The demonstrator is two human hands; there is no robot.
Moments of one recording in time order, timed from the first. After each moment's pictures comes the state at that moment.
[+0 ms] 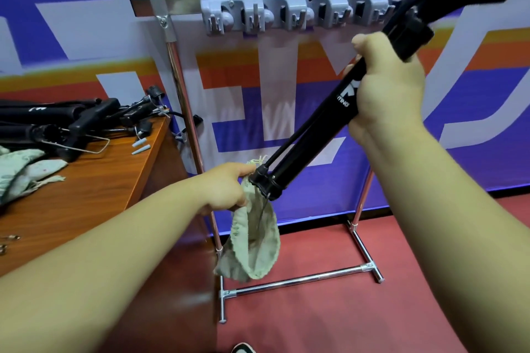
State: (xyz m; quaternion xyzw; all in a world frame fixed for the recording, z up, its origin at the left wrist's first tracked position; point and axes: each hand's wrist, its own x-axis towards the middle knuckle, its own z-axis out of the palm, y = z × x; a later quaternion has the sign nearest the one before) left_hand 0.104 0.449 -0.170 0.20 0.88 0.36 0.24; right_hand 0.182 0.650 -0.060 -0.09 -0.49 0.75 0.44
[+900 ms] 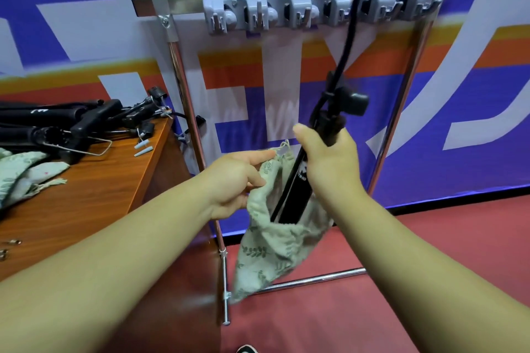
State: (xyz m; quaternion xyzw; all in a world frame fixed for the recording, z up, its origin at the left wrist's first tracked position) left_hand 0.126 0.459 -0.150 0.09 0.70 0.64 0.30; right_hand 0.182 0.614 -0.153 -0.14 -0.69 0.64 0.31
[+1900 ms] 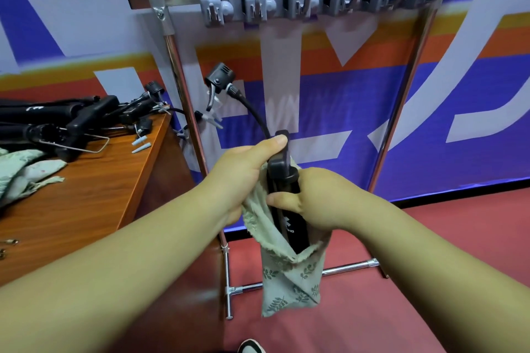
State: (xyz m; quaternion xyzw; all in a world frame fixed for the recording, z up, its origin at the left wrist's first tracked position) left_hand 0.150 0.474 -0.145 0.11 0.67 0.70 0.22; right_hand 0.195 0.622 -0.174 0.01 -0.97 0.23 -0.05
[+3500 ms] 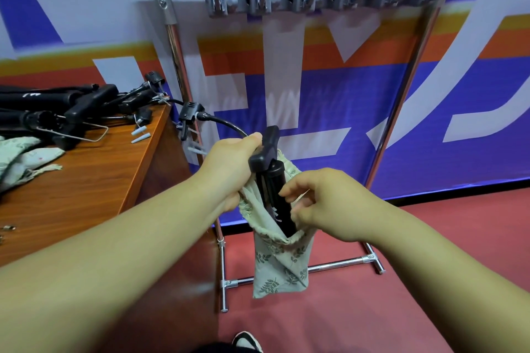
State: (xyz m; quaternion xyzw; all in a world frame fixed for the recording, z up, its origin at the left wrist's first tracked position) left_hand 0.128 0.471 -0.161 0.01 0.69 0.70 0.16; right_hand 0.228 0.628 -0.174 0.01 -0.93 0.36 -0.01
